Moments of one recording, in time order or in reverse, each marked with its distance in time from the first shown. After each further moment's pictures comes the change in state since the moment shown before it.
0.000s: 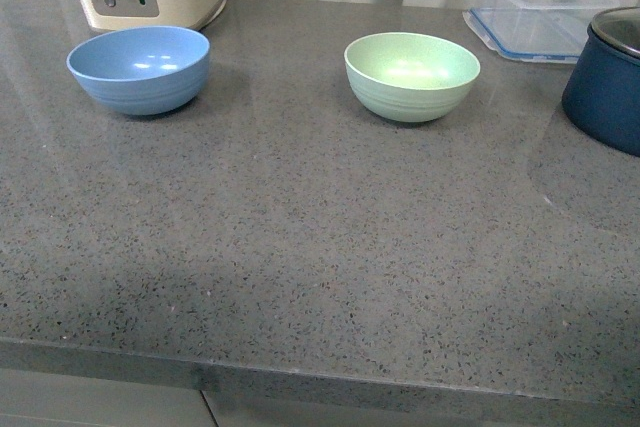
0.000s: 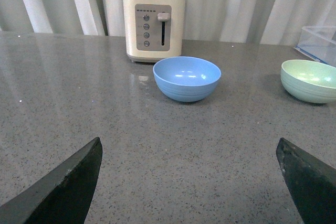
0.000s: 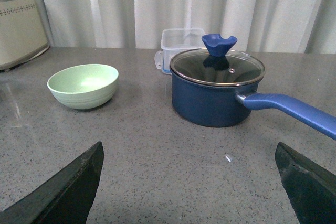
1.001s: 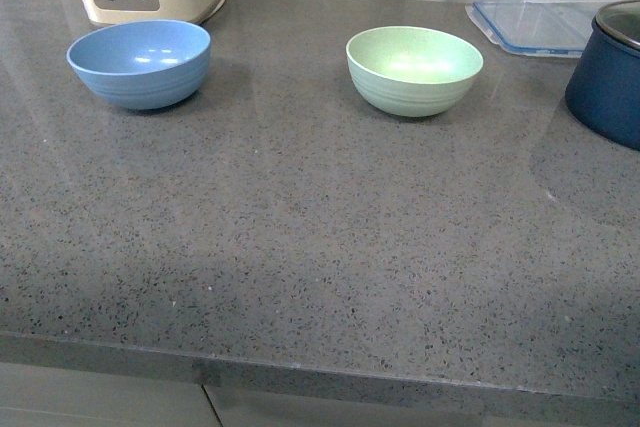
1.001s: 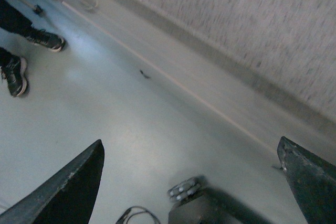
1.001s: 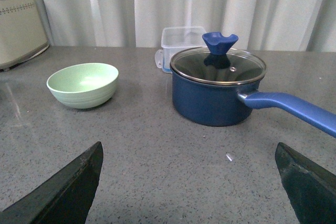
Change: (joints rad) left arm 0.108 0.785 0.388 -0.464 -0.492 -0.282; right arm 0.000 0.000 0.000 0.000 0.000 0.000
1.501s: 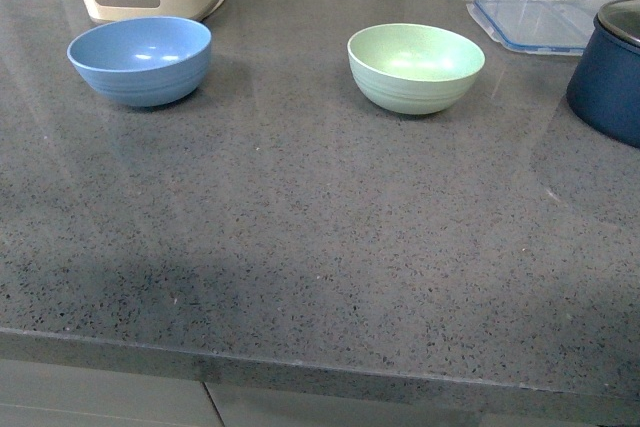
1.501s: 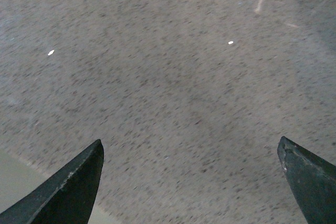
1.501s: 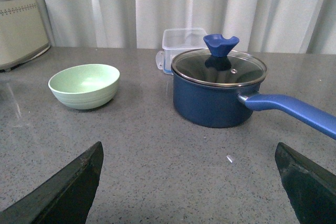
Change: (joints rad) left arm 0.055 0.618 0.453 0.300 0.269 0.161; right arm 0.000 0.000 0.000 0.000 0.000 0.000
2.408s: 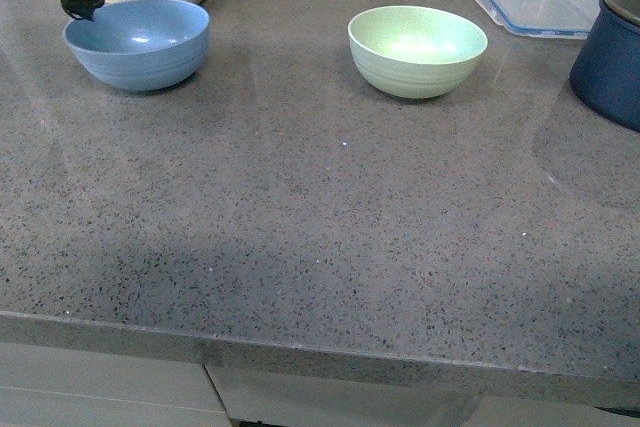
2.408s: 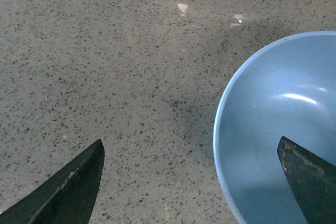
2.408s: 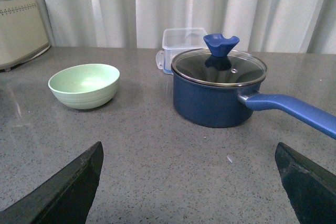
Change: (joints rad) left arm -0.146 0.564 0.585 -0.037 0.036 0.019; right arm 0.000 0.000 0.000 0.000 0.000 0.000
